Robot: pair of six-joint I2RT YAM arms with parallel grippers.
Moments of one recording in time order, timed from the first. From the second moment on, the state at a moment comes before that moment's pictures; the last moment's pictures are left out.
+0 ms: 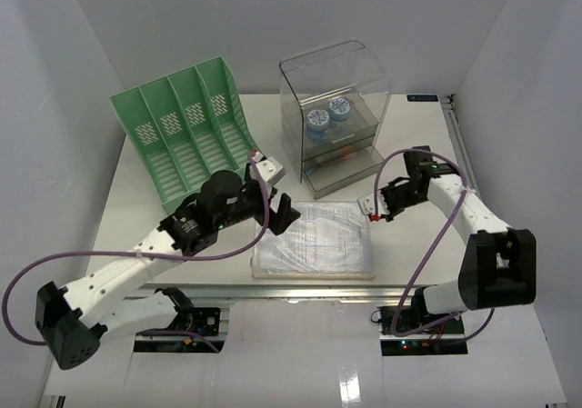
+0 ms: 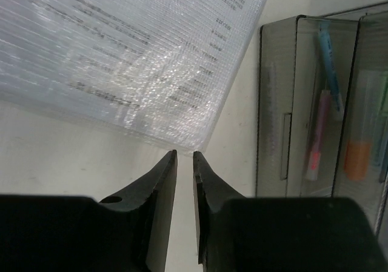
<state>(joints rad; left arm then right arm) -0.81 1.04 0.89 -0.17 0.17 -0.08 0.12 1.39 0.96 -0.94 -0.78 -1.96</state>
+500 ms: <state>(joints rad) -0.80 0.52 0.62 -0.33 -0.18 -0.10 0.35 1.83 1.18 -0.47 -0.41 -1.66</state>
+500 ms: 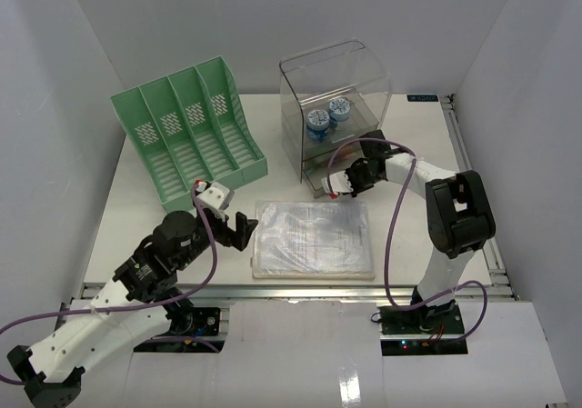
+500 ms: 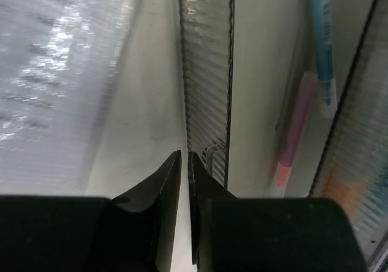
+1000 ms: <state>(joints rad) -0.80 0.53 0.62 -0.33 -0.21 -0.10 0.39 1.94 1.26 -0.25 -0.25 -1.33</state>
